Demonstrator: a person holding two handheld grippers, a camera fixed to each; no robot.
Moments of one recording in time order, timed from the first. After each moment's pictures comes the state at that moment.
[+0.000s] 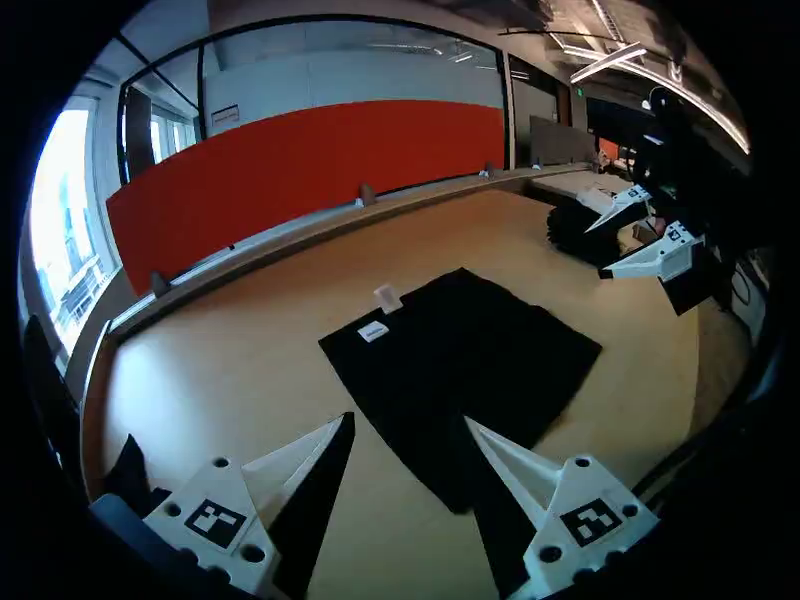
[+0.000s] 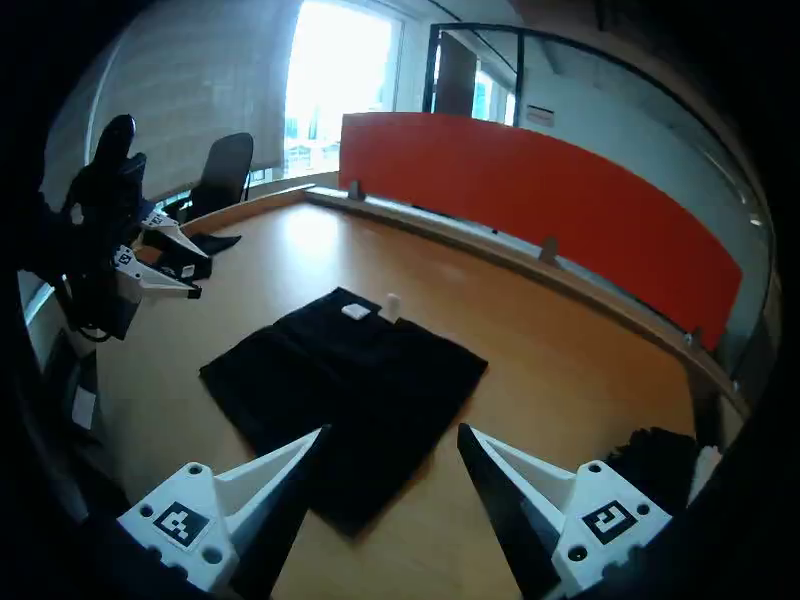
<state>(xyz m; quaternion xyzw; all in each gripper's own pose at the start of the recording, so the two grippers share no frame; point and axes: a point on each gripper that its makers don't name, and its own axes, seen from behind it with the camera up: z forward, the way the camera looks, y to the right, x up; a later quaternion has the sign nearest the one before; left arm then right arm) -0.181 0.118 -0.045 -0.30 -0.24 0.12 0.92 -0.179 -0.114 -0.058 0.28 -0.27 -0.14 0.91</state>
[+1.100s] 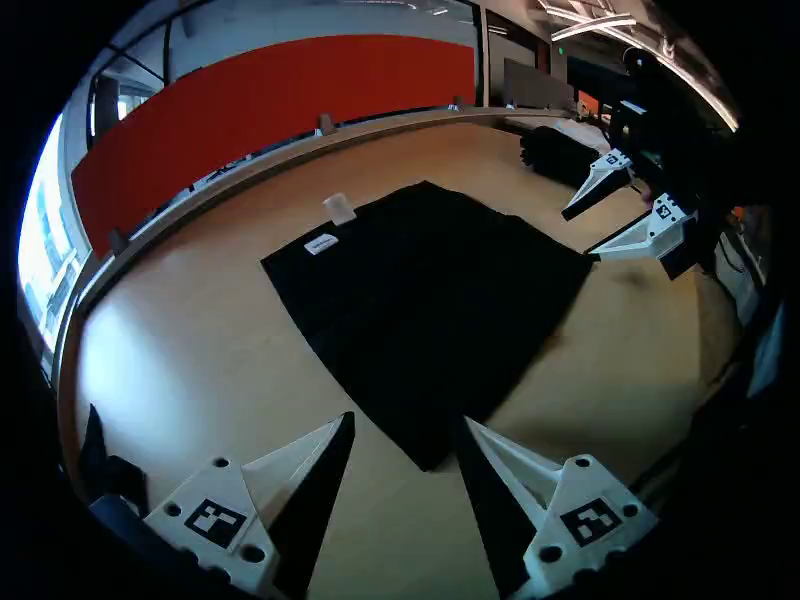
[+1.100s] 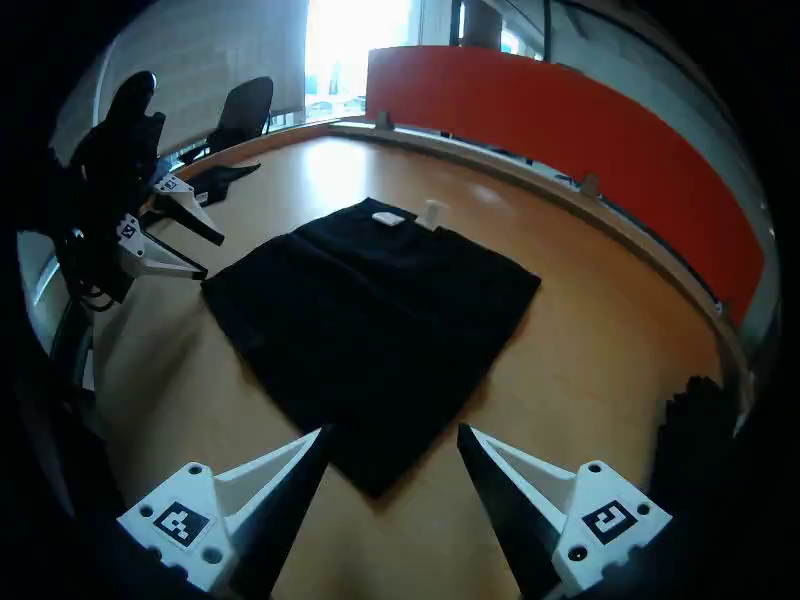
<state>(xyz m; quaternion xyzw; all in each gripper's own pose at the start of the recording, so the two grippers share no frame) -0.279 0.135 -0.074 -0.33 -0.32 0.15 0.87 -0.280 -0.120 -0.089 0.31 -0.35 -0.16 0.87</state>
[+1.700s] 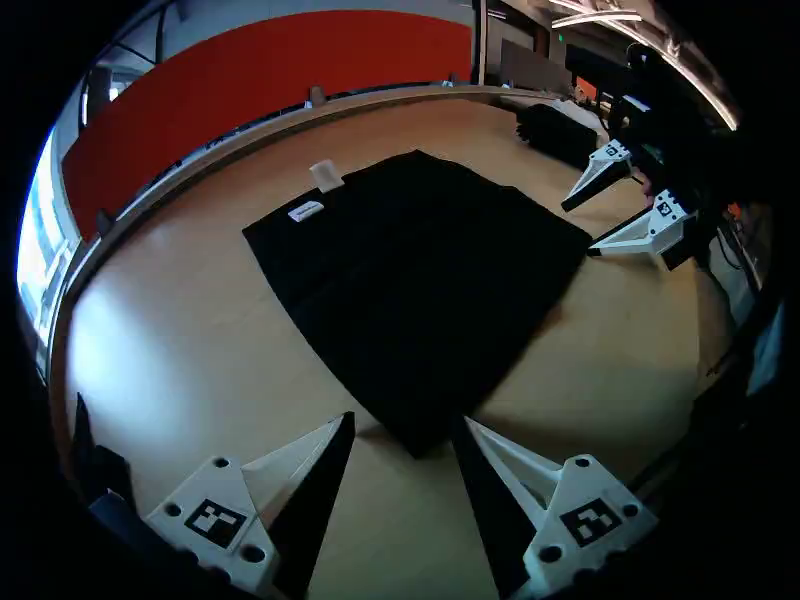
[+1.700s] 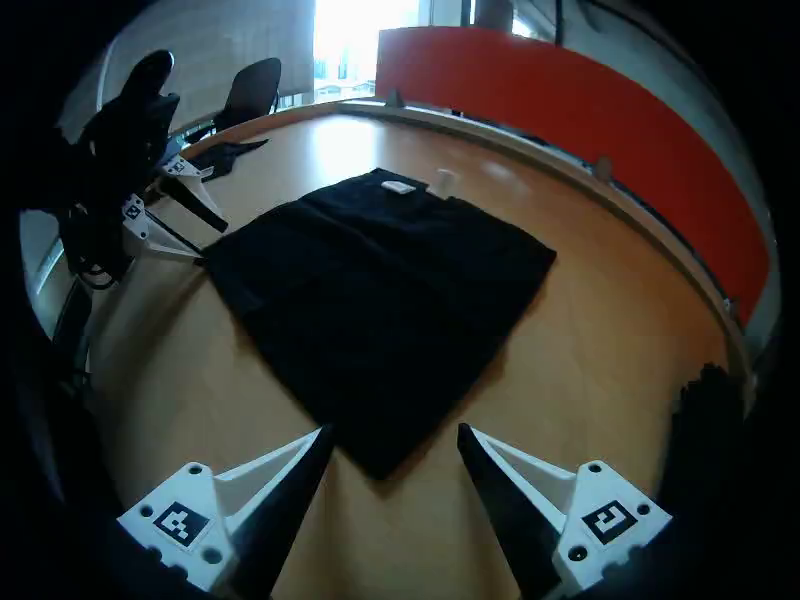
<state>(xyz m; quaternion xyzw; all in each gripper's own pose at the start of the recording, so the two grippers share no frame) -0.304 0.137 -0.083 -0.34 -0.36 0.15 0.85 -0.303 -0.112 -0.096 0.32 -0.37 -0.17 0.85</state>
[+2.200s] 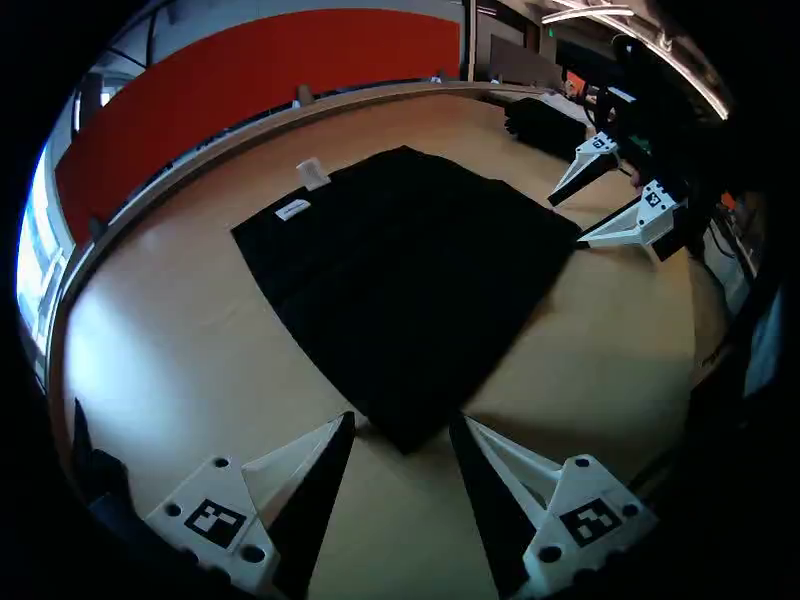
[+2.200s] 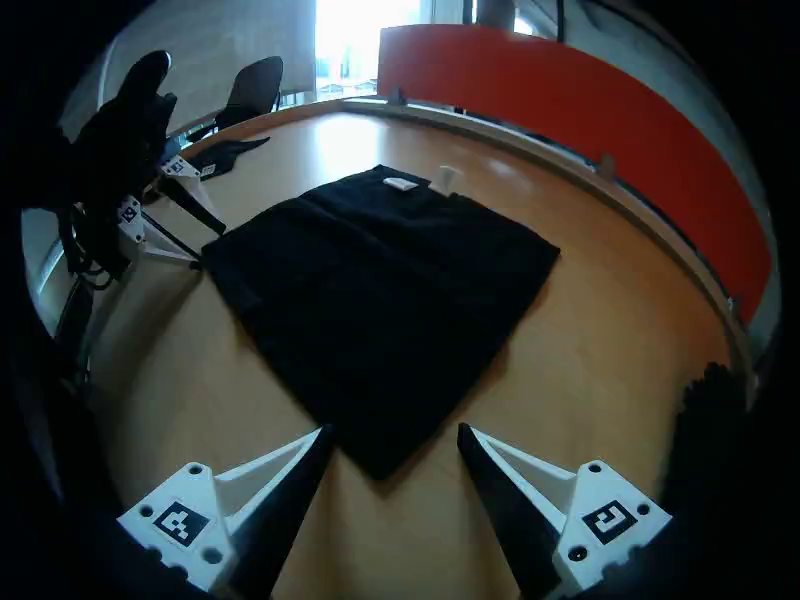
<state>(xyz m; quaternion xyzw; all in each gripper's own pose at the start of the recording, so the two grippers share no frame) -0.306 0.141 -0.091 -0.36 -0.37 0.16 0.85 -0.306 -0.112 -0.094 0.32 -0.38 -0.17 0.85</state>
